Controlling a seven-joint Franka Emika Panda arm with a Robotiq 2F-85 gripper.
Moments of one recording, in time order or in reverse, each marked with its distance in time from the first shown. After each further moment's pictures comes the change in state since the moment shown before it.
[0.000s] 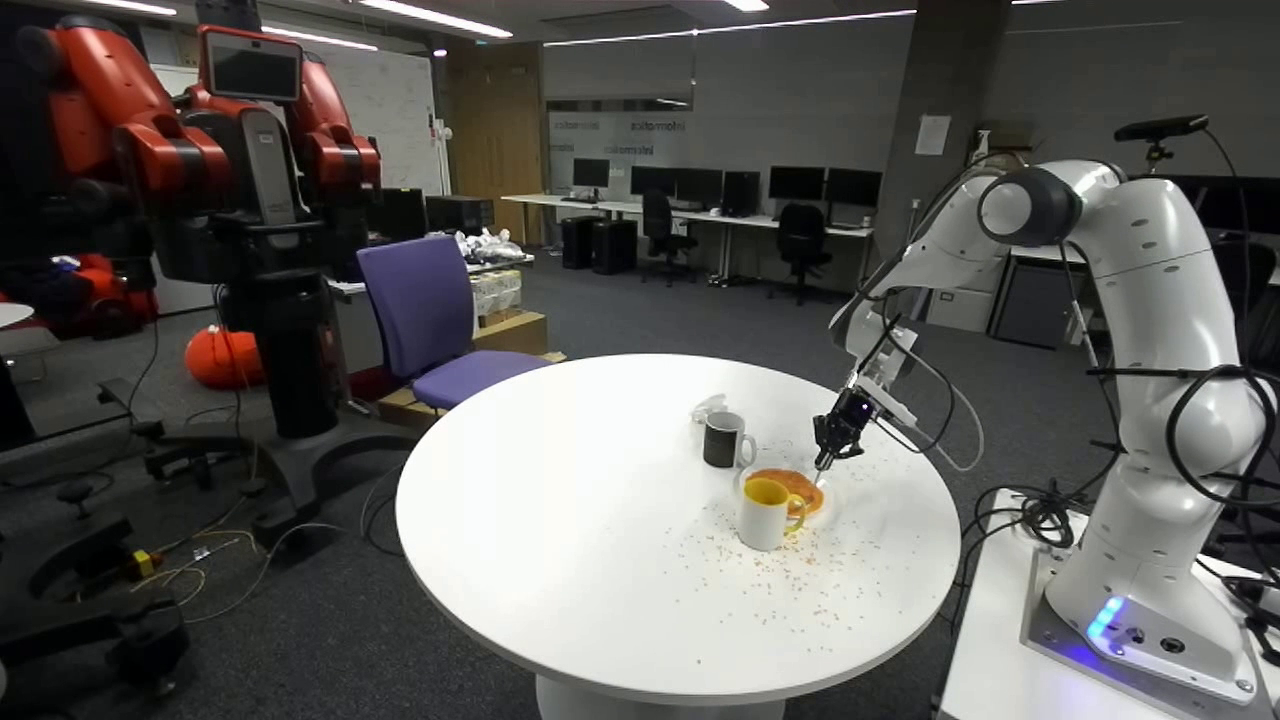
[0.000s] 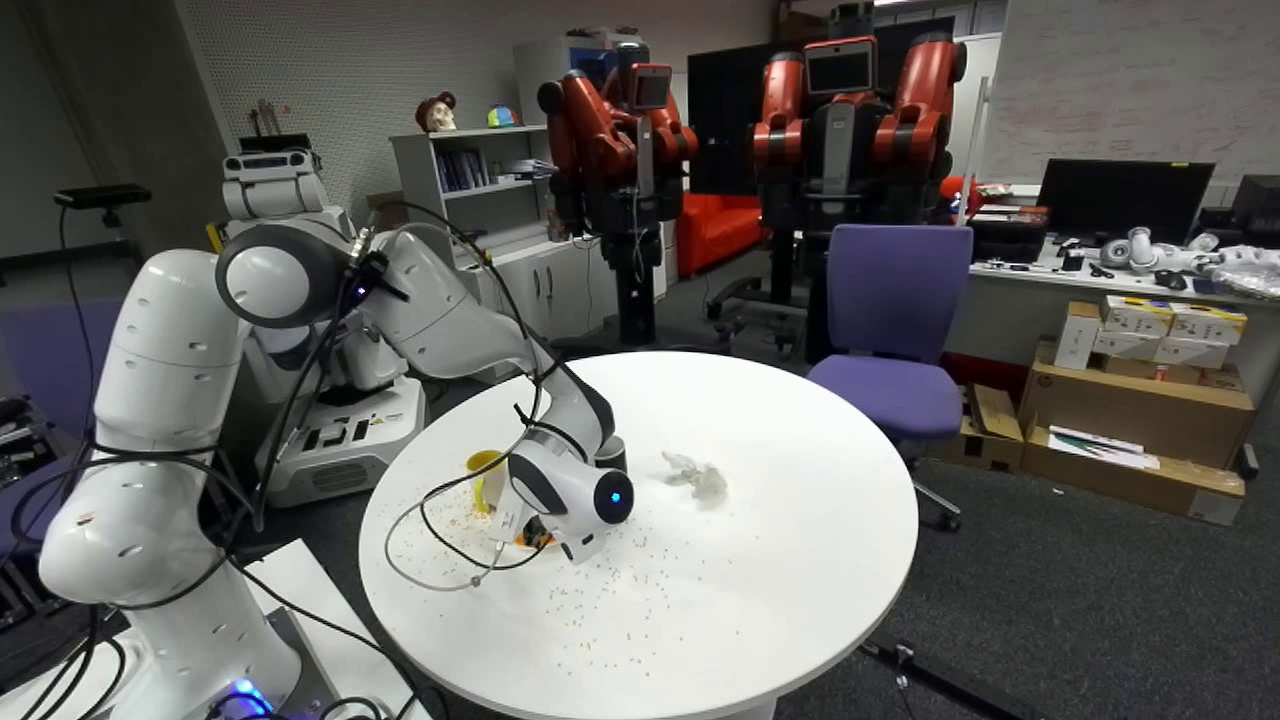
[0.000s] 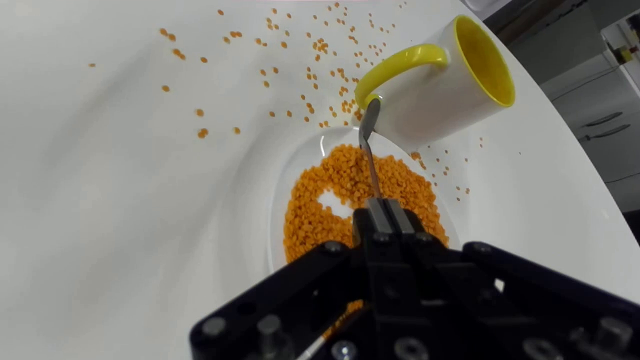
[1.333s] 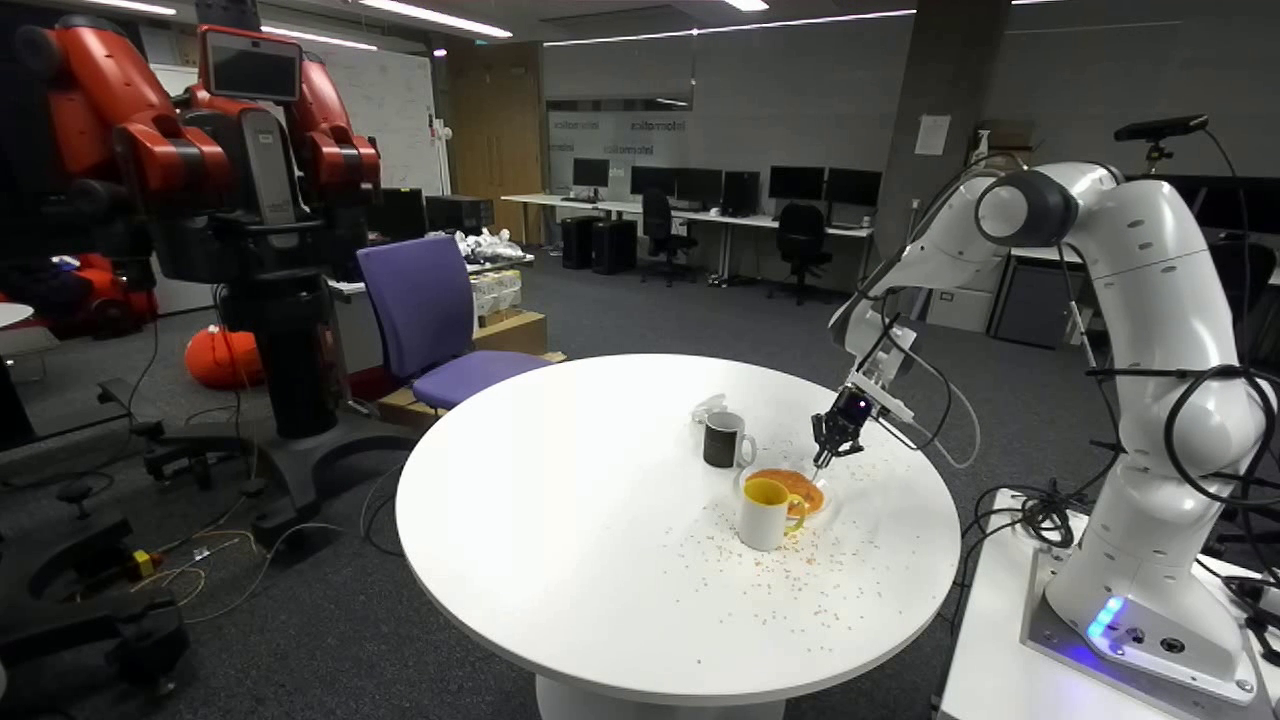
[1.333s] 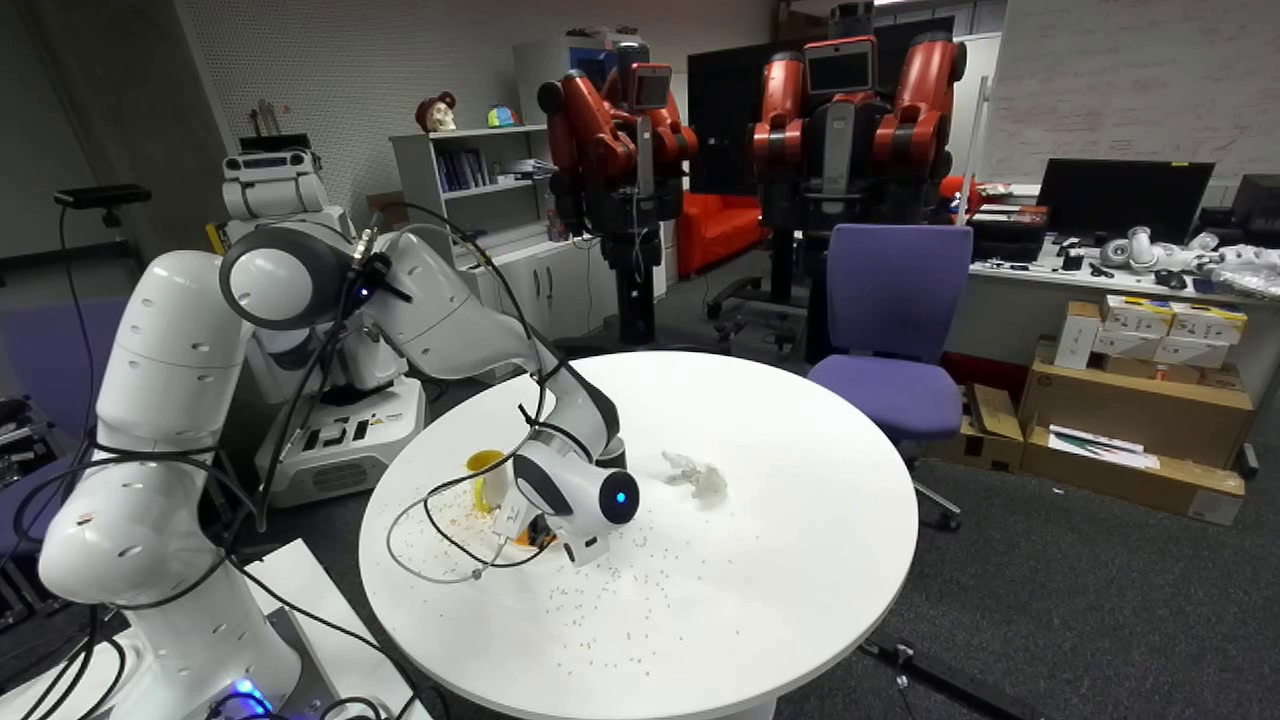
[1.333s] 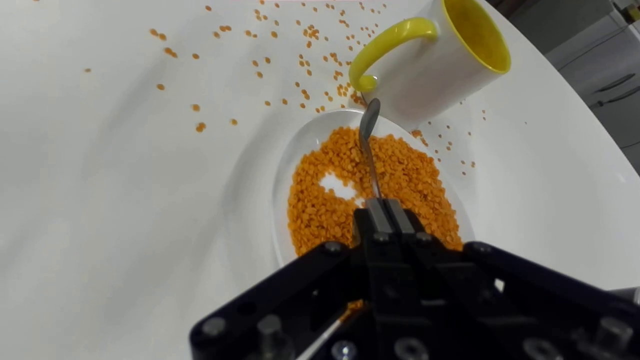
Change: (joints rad) arm -0.002 0.013 -0.009 0.023 0.001 0.004 0.098
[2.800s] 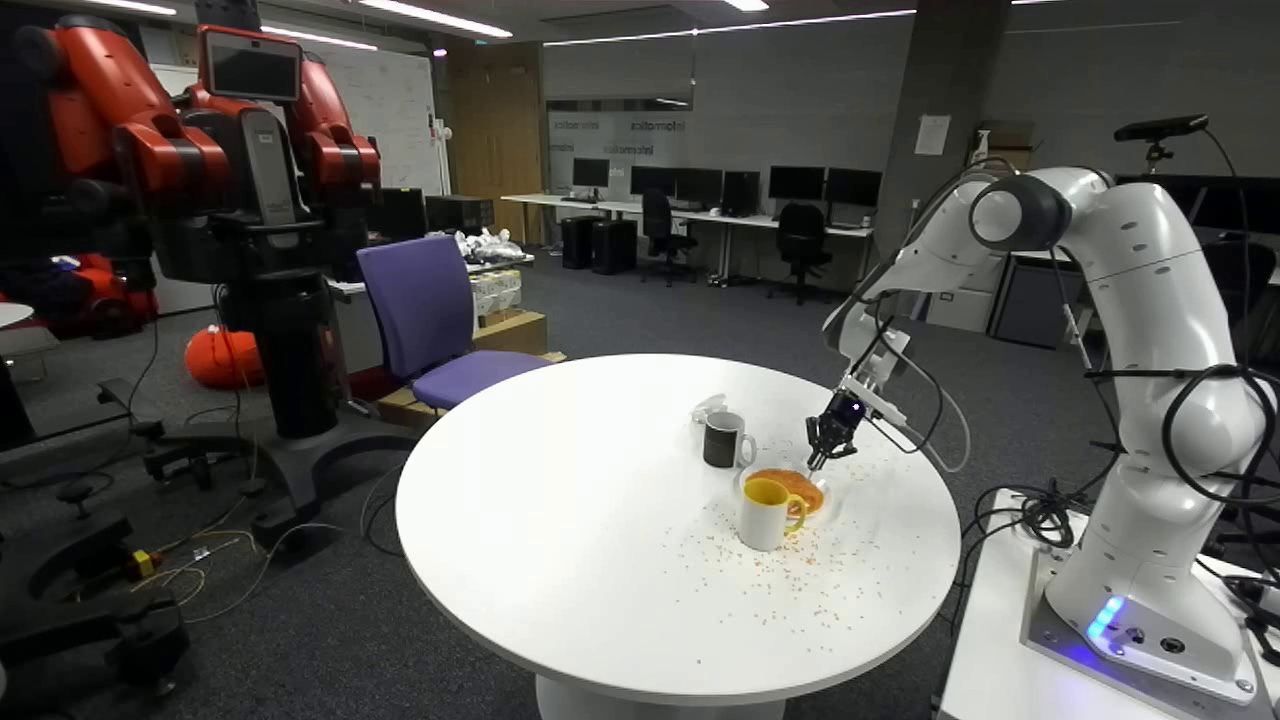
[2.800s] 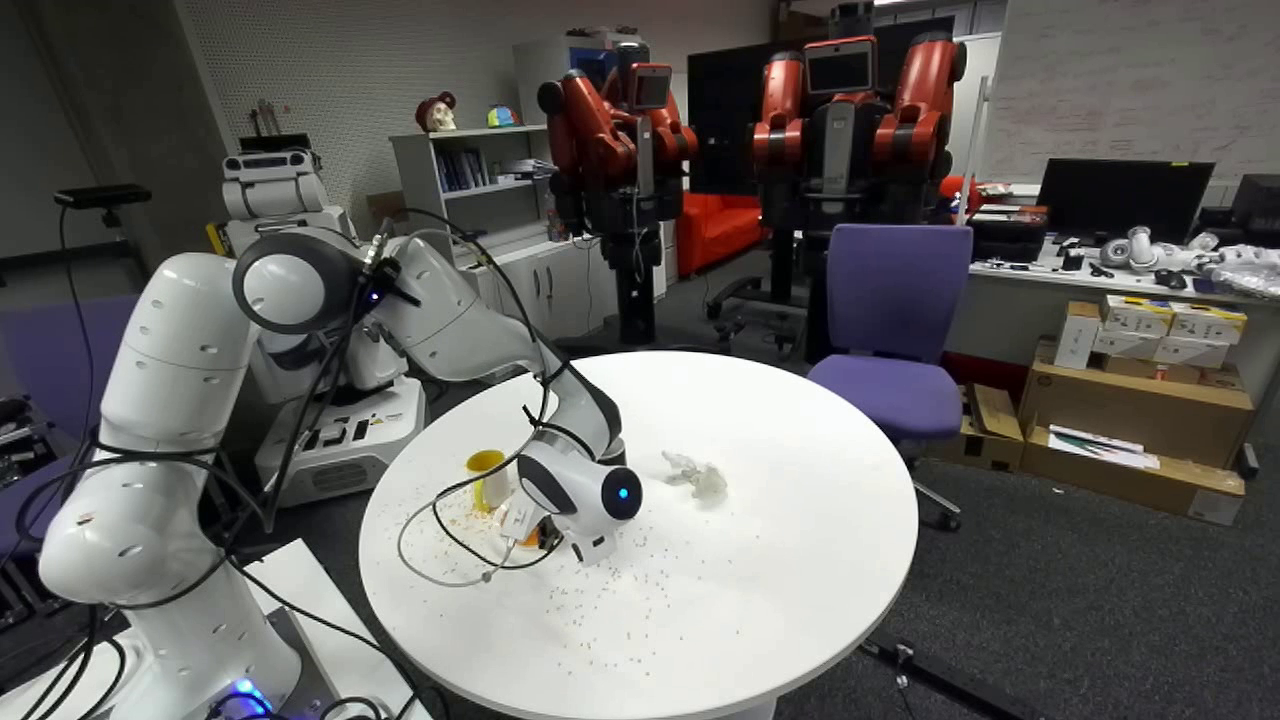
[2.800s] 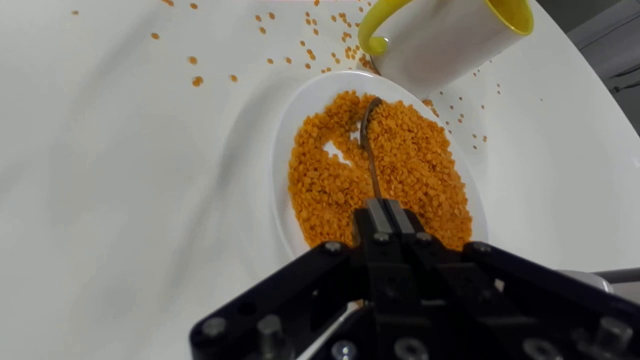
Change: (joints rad) arm 0.002 0.028 0.018 0.027 0.008 0.069 -0.017
